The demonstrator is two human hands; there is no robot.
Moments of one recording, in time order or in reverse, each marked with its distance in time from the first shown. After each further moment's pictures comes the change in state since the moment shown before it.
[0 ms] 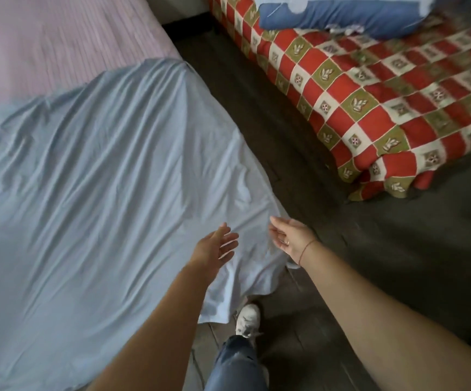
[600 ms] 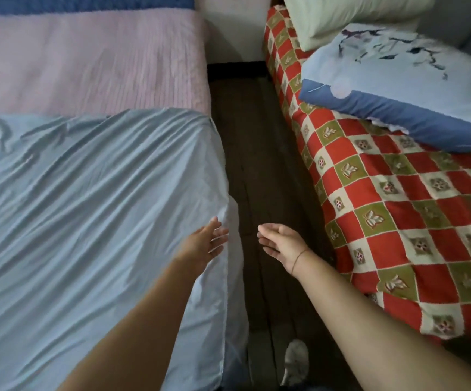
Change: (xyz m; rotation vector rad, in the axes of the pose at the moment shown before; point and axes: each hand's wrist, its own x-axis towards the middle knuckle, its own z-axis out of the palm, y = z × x) left_hand 0.141 0.189 0.166 -0.235 0.186 0.145; right_hand 0.147 -0.280 0.003 -0.447 -0.256 -0.111
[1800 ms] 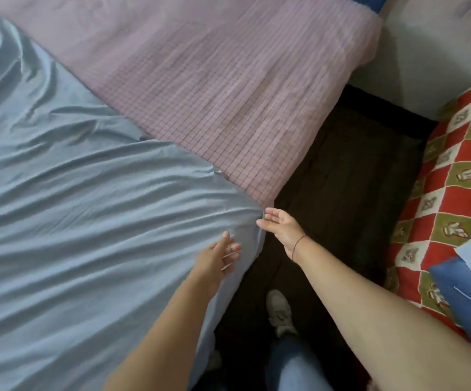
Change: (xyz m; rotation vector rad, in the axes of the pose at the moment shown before) left_hand 0.379 0.270 0.071 -0.480 0.472 0.022; right_hand 0.537 -0.324 0.171 -0.622 -0.592 0.024
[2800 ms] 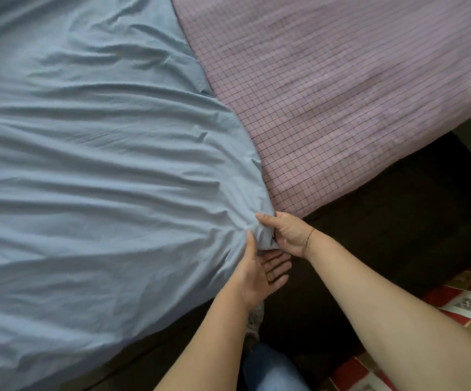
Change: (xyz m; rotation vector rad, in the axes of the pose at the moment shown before) left_hand 0.016 -0.019 0.089 -0.801 -0.102 -0.256; right_hand 0.050 -0.052 0.019 -0.075 -0.634 0.363
